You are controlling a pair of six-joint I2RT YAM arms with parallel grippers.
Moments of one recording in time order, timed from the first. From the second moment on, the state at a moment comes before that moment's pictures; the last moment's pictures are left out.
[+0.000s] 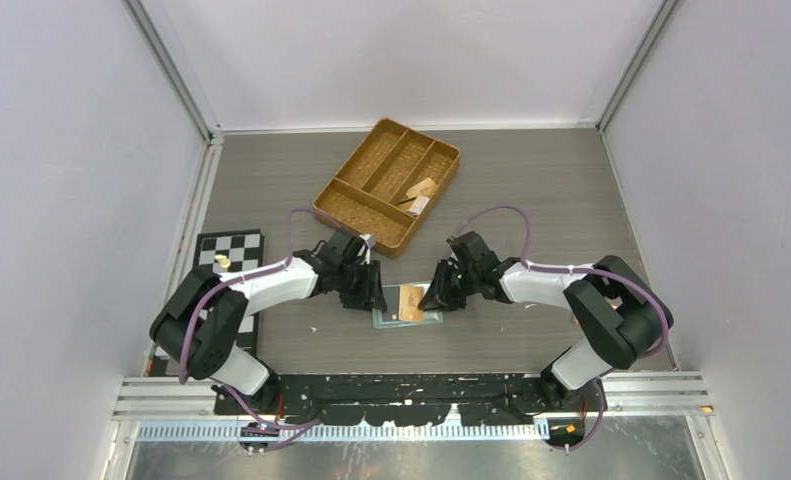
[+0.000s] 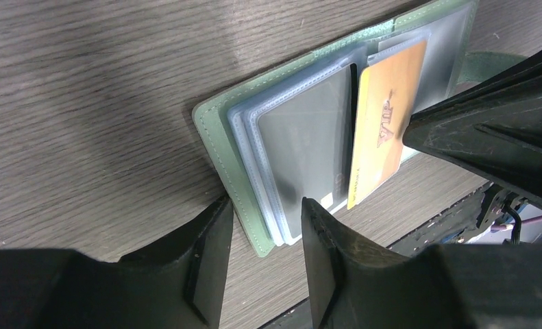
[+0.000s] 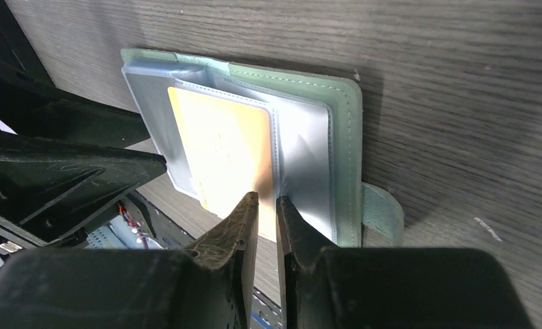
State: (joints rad) left arm -0.64 1.51 0.73 -0.28 0.28 -0.62; right arm 0.64 1.55 0.63 -0.02 -0.39 0.90
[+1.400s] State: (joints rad) left arm -0.64 1.52 0.72 -0.25 0.31 -0.63; right arm 0.66 1.48 0.62 0.17 -0.50 0.98
